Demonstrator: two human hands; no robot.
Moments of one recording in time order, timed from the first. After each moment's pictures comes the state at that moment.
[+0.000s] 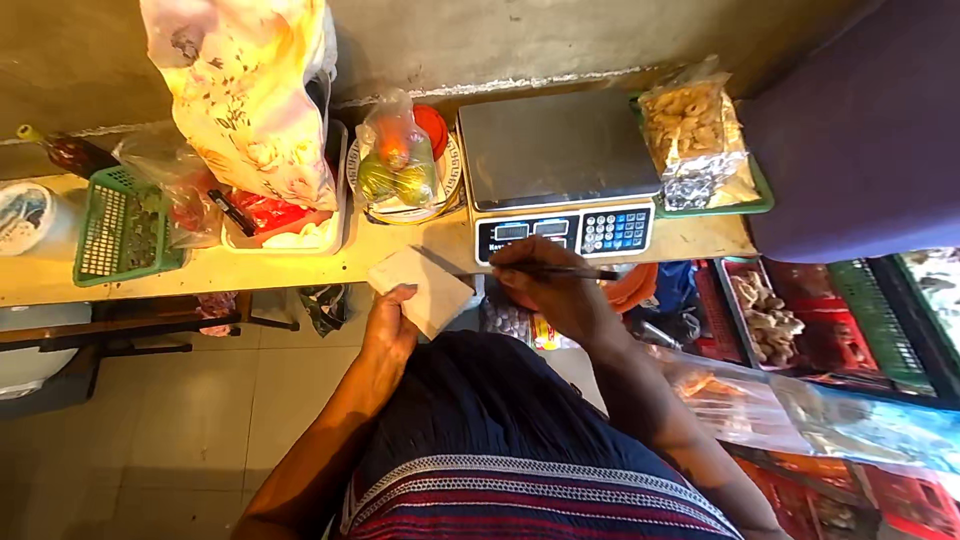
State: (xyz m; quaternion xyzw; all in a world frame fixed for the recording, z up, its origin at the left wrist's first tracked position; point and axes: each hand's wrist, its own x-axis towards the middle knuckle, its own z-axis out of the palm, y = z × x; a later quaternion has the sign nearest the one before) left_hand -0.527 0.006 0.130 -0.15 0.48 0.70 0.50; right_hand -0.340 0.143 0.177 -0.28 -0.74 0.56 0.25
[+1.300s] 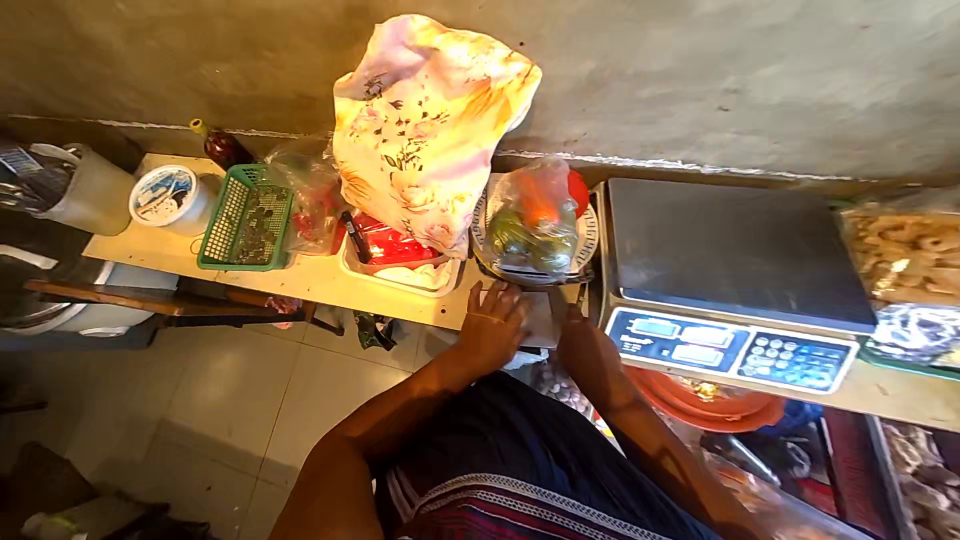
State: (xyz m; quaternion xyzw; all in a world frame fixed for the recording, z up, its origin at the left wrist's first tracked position) left_hand -0.631 0.036 0.037 0.64 0.73 0.23 0.06; right_hand -0.492 0.141 0.085 -0.52 -0.81 0.15 -0.21
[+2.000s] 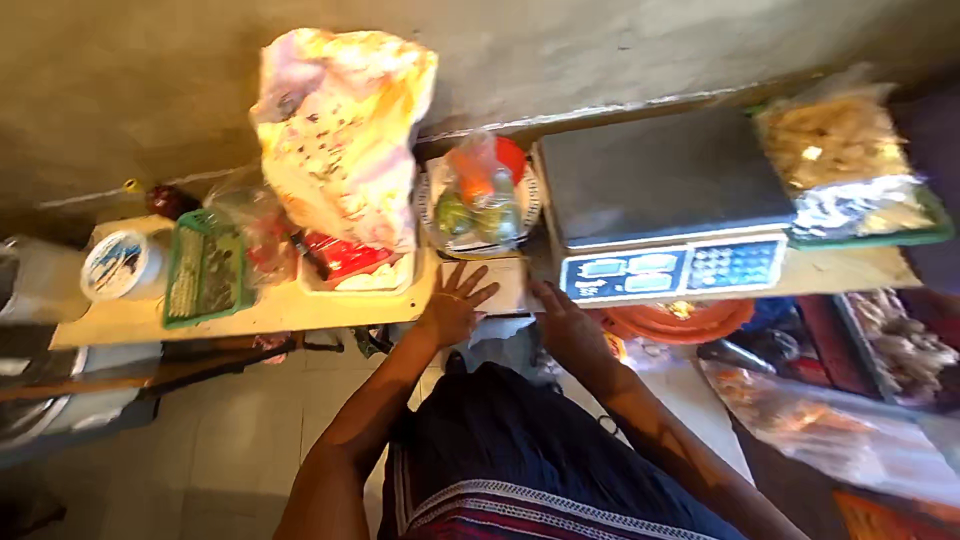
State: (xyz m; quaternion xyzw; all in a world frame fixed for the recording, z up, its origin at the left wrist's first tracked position) left_hand -0.650 0.040 0.028 0.73 0.65 0.13 0.15; right_hand -0.418 0.118 0.076 -0.42 -0.87 0.26 0.03
